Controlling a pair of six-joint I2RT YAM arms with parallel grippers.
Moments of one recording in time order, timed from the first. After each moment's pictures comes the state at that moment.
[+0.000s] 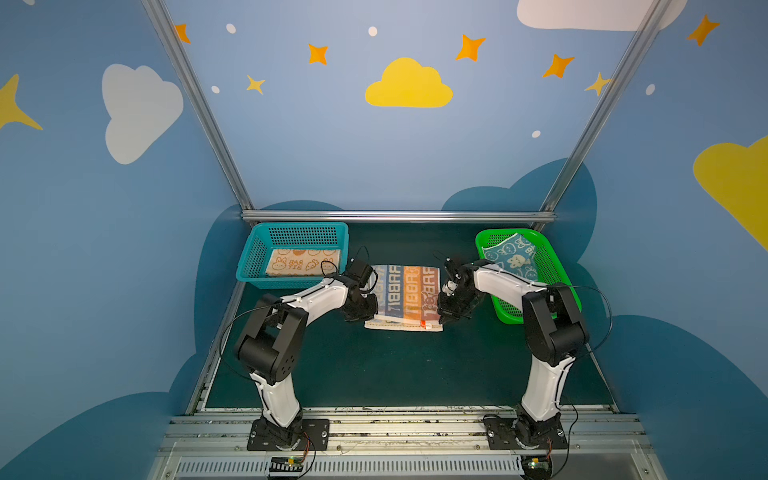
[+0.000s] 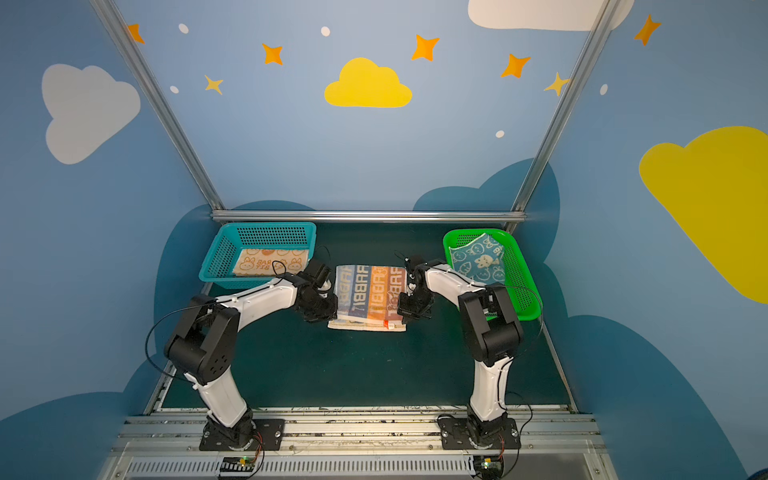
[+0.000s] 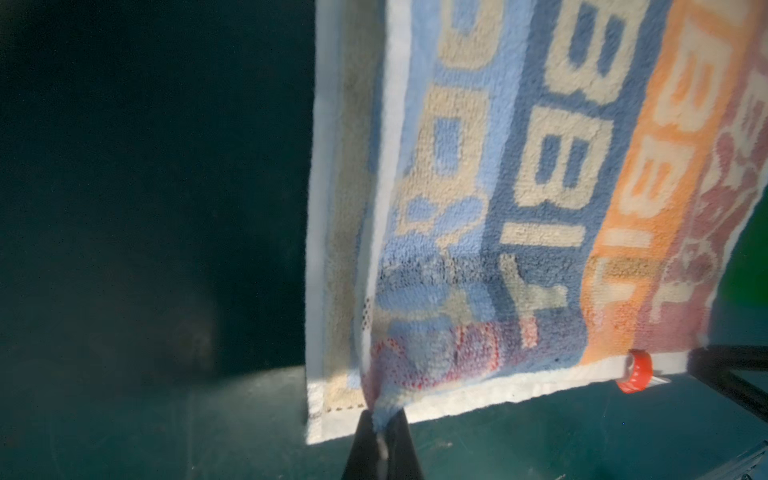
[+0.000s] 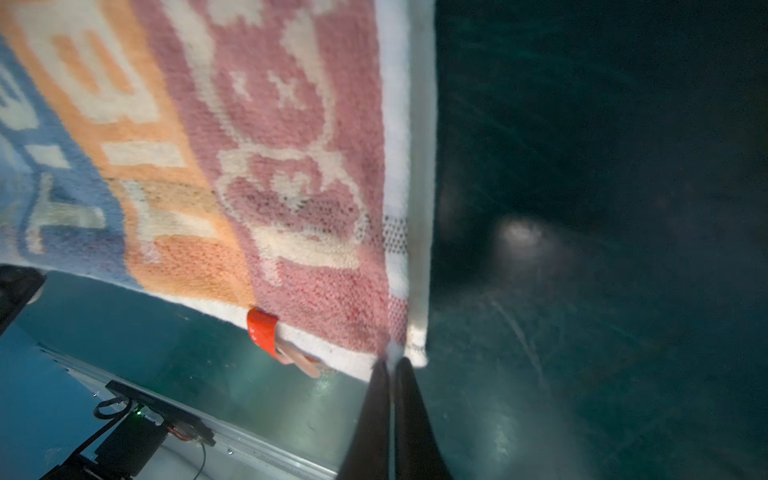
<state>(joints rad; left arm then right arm) -0.44 1.80 1.14 -0.62 0.23 -0.59 0.44 1.94 1.32 -0.93 -0.35 0.50</state>
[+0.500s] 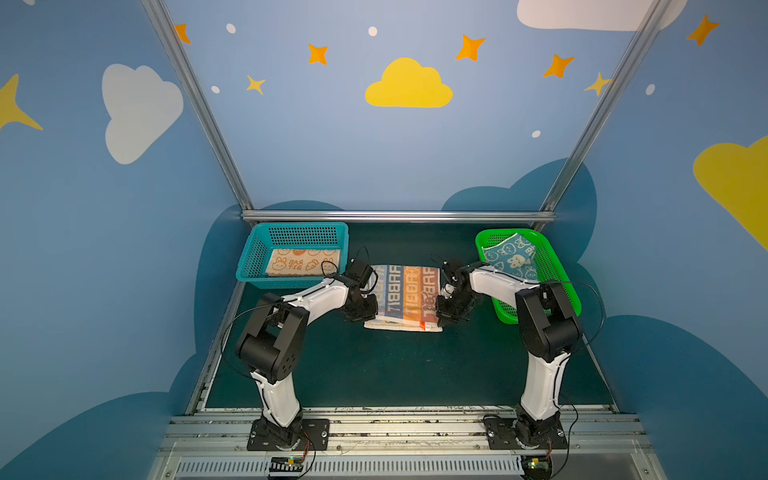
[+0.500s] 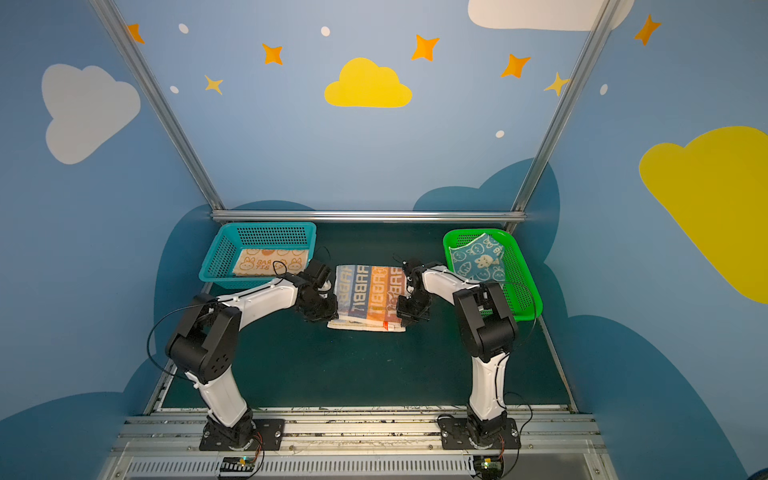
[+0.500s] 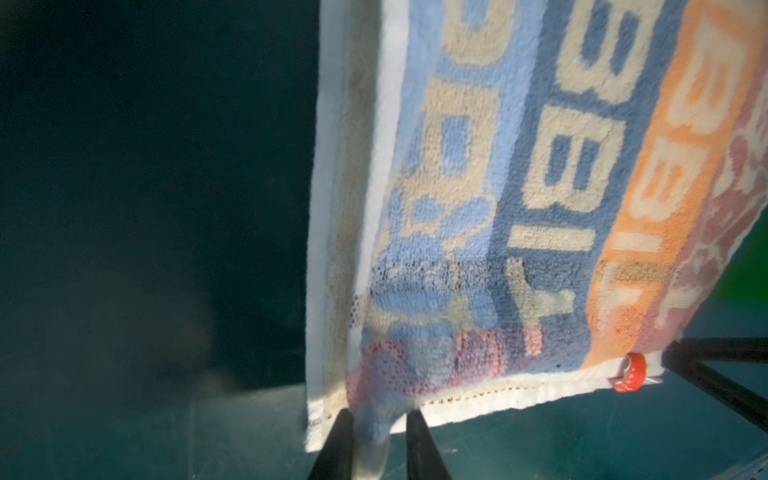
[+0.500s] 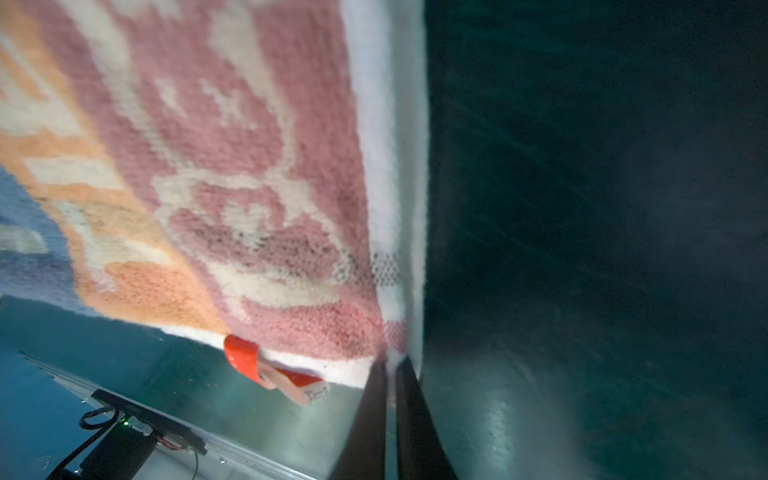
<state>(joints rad) -0.44 1.80 1.14 -0.63 0.23 -0.59 0.46 1.97 1.32 -0.91 -0.35 0.50</state>
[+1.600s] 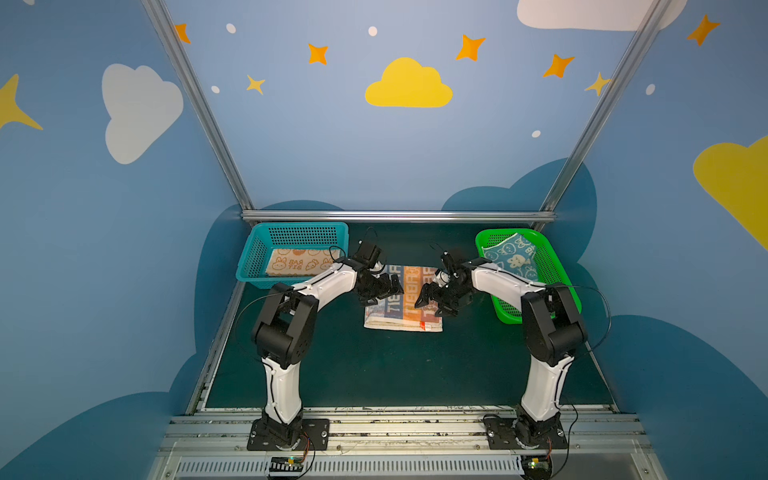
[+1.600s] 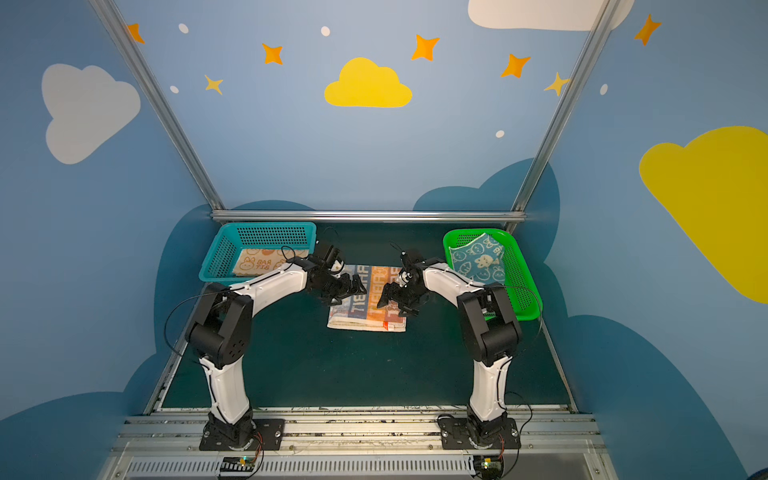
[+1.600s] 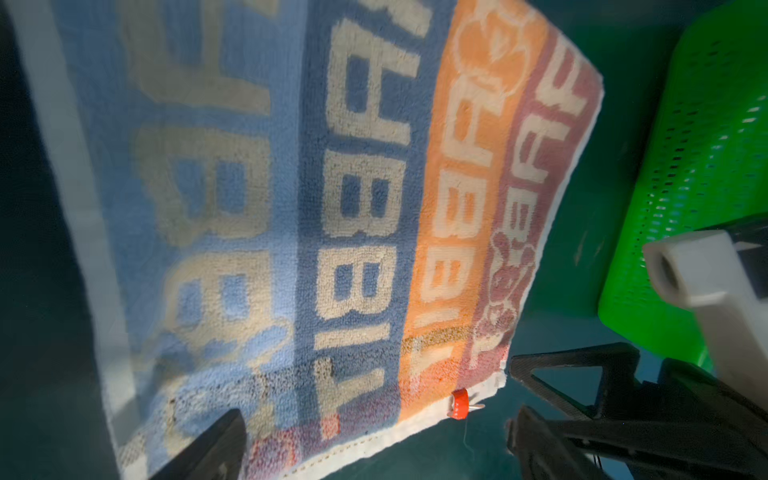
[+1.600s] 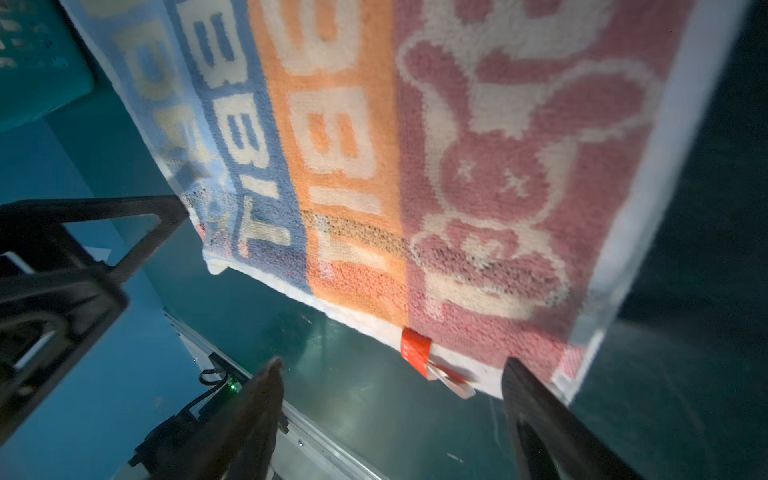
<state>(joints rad) -0.44 1.95 1.38 -0.58 0.40 -0.66 0.46 1.94 1.35 -0.75 -0.53 0.58</state>
